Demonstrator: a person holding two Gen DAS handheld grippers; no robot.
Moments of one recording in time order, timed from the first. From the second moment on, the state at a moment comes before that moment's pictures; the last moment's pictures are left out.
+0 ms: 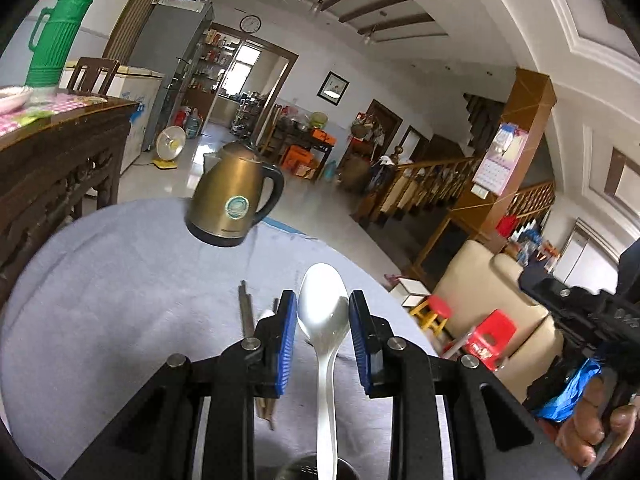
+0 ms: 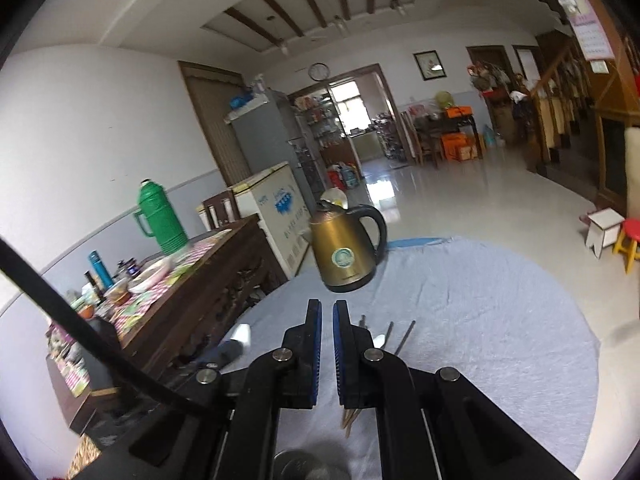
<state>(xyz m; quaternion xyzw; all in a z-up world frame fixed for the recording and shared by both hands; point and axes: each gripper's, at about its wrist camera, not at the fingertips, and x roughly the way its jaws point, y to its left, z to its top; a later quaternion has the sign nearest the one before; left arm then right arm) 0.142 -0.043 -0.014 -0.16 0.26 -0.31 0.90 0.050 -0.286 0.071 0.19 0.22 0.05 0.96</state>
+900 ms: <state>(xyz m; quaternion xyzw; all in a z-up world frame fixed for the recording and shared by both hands) 0.127 -0.043 -0.043 -0.17 0.29 -0.30 0.90 0.101 -0.288 -0.143 0.20 0.53 0.05 0.82</state>
